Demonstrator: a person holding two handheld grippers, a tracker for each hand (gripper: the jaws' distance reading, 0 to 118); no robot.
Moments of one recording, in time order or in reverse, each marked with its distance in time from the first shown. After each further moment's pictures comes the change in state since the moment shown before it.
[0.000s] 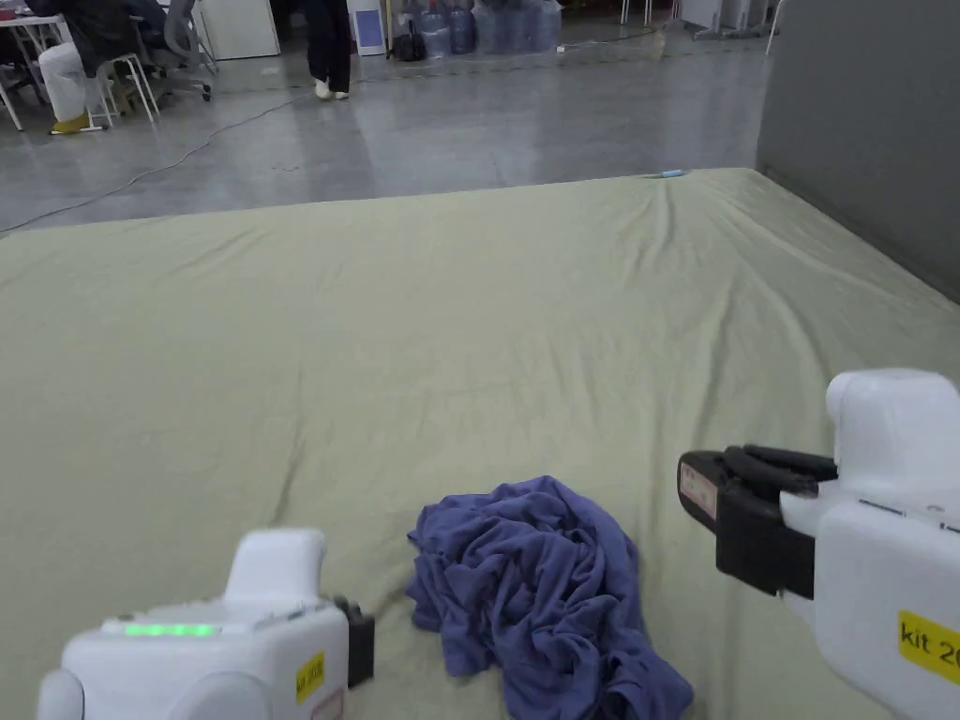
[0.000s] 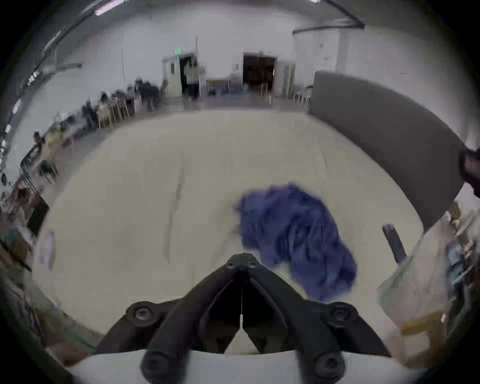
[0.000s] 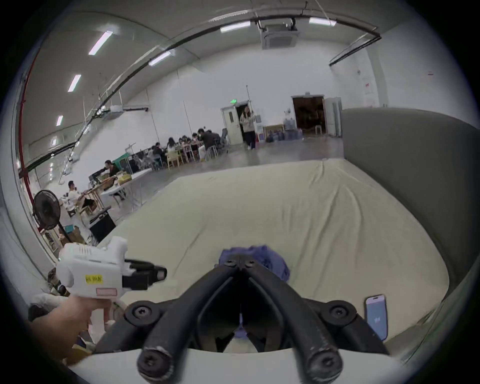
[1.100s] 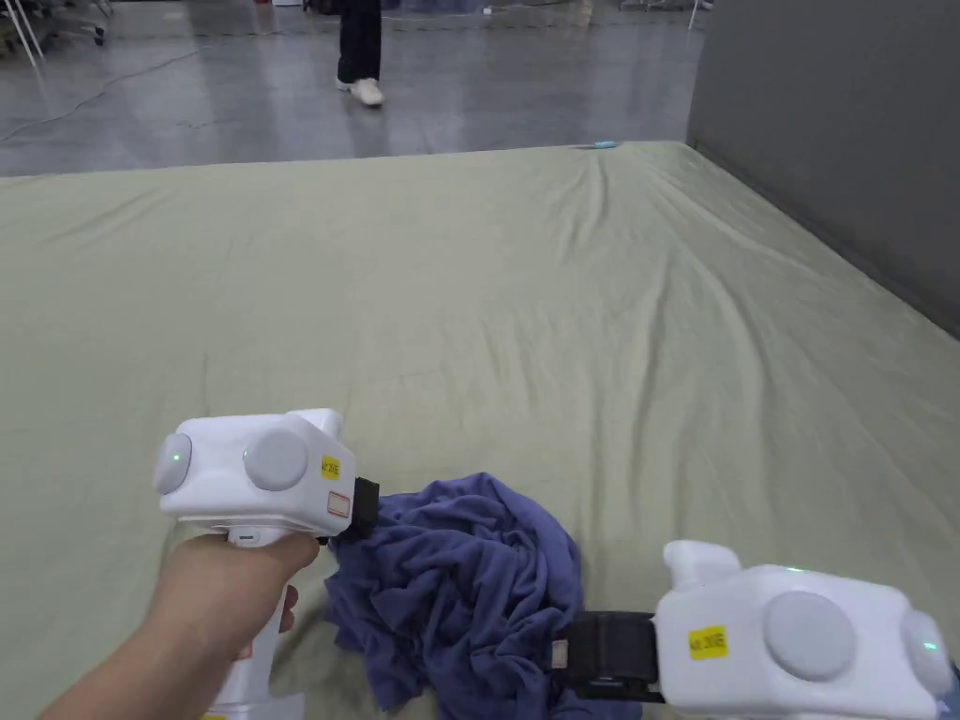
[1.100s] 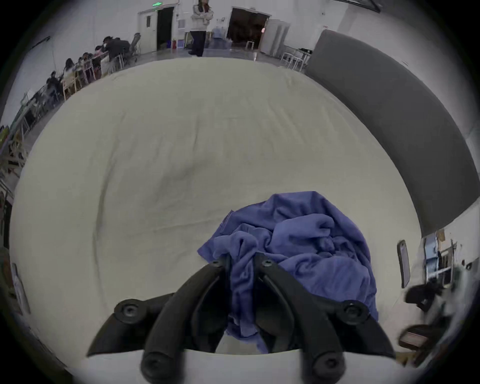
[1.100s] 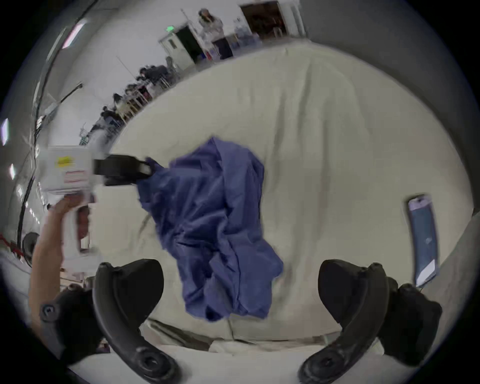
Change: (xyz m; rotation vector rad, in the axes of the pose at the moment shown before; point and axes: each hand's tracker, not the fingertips) left arm 0.000 0.143 -0.178 -0.169 -0.060 -0.083; right arm 0.091 -0.089 -0.177 -0.638 -0.138 -0.373
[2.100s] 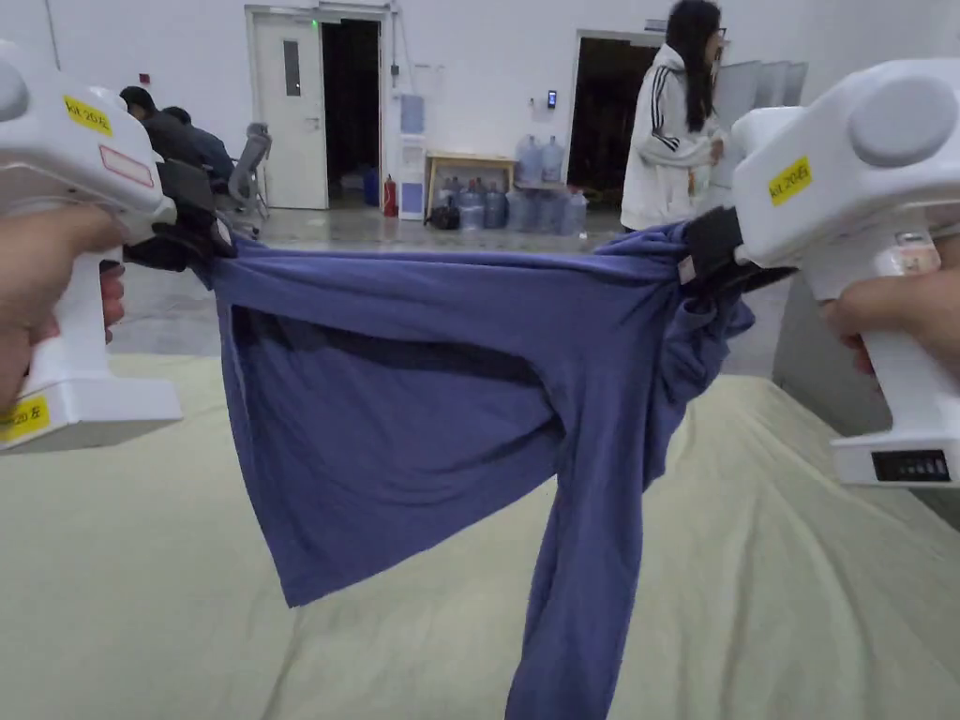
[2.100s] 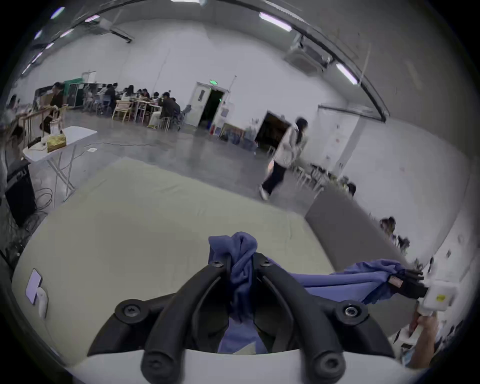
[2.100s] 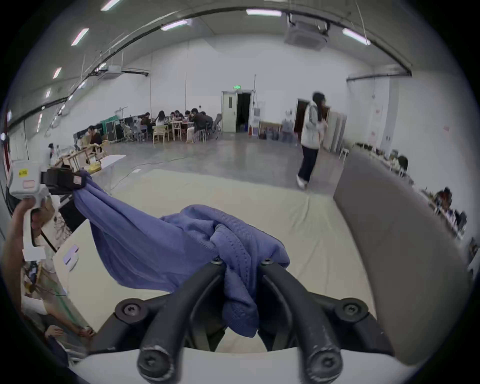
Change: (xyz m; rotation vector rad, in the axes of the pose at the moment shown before) left arm -0.123 0.167 0.384 0.689 -0.045 0.362; right arm -0.209 0.254 0.318 0.664 -0.118 0.570
